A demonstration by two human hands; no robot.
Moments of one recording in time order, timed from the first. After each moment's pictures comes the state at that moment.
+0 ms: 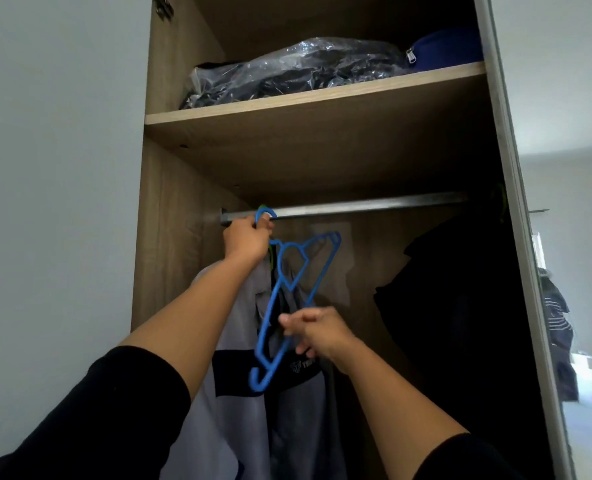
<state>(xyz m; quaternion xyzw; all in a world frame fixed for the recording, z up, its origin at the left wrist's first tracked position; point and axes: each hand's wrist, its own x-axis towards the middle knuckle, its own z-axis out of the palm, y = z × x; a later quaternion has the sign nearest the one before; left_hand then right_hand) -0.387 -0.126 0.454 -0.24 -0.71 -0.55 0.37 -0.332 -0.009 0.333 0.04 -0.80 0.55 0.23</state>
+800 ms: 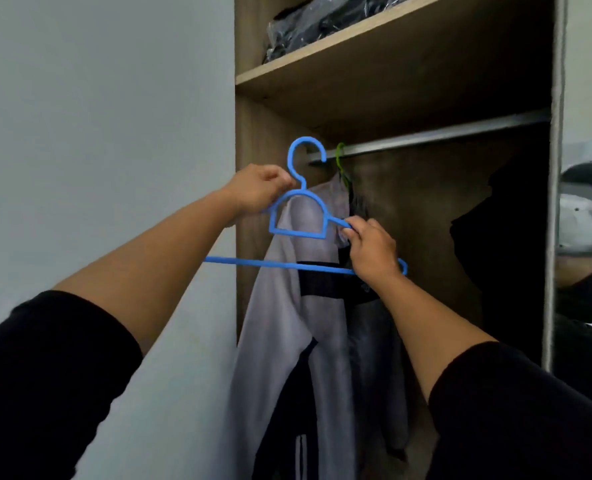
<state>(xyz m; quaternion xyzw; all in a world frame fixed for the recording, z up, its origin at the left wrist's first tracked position) -0.240 -0.219 0.417 -0.21 -0.84 -0.40 0.29 -0.285 -0.026 0.326 0.13 -0.83 0.30 0.45</state>
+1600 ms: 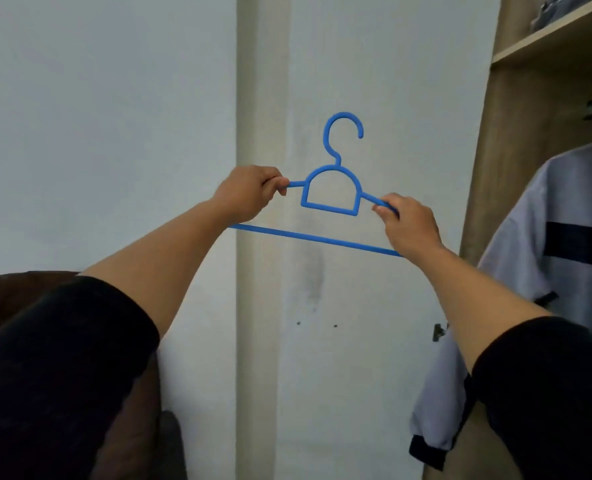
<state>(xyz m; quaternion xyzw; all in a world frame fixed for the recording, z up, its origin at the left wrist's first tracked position) 0.164 -0.316 0.338 0.23 -0.88 -0.04 0.42 -0.048 -0.162 0.296 0.47 -0.73 0.42 0.24</state>
